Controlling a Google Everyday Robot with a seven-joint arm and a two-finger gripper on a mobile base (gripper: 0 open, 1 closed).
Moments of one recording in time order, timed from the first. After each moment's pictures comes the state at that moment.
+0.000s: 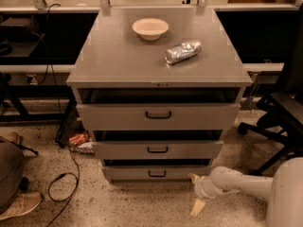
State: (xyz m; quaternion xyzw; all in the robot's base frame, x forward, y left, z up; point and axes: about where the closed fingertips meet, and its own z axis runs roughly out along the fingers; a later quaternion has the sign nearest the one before) arm 0.504 -0.190 0.249 -0.65 0.73 0.12 0.20
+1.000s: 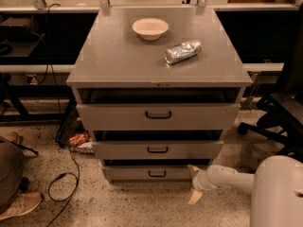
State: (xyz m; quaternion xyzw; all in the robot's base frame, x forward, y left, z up) arm 0.570 -0.199 0.213 -0.66 0.71 0.04 0.24
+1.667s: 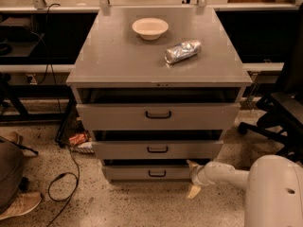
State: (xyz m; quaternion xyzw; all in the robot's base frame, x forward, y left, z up) arm 0.600 -0.196 0.209 -0.67 0.70 0.02 0.26
